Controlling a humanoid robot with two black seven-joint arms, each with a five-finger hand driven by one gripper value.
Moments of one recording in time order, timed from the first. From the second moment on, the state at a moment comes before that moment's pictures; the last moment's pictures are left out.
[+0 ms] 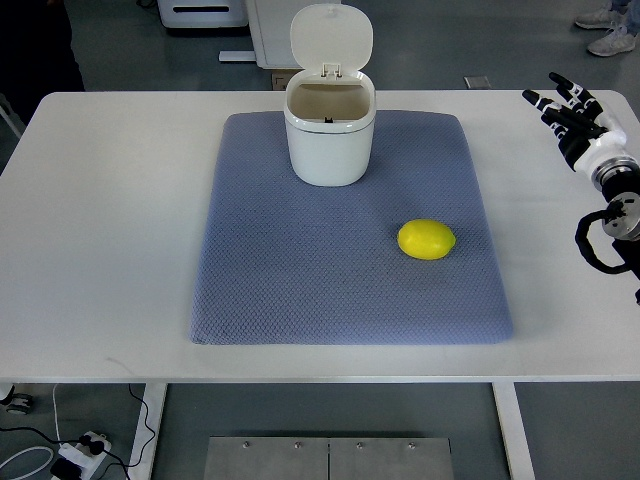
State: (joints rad) left arm 0.00 0.00 -0.10 -0.24 0.00 0.19 -0.13; right arm 0.88 -0.33 0.64 0.60 -0.02 -0.01 0.25
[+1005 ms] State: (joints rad) left arm 0.00 0.00 -0.10 -0.24 0.00 0.20 -0.13; right arm 0.88 -0.33 0.64 0.60 -0.02 -0.02 0.29
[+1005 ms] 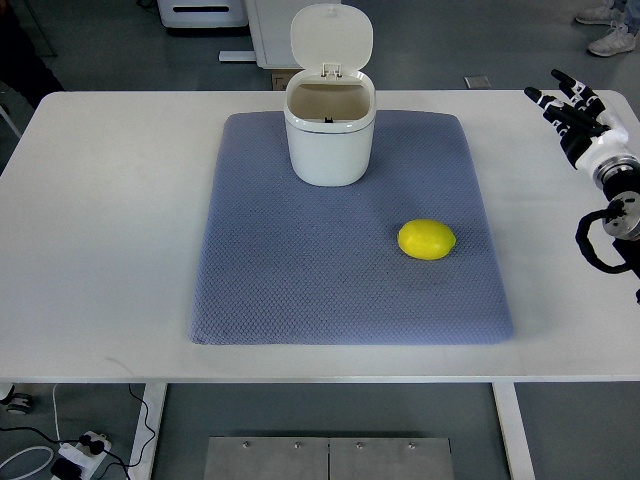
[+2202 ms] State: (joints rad) left arm 0.00 0.00 -0.10 -0.24 0.00 0.20 -0.13; right arm 0.88 -0.28 0.59 0.62 -0.02 -0.04 0.45
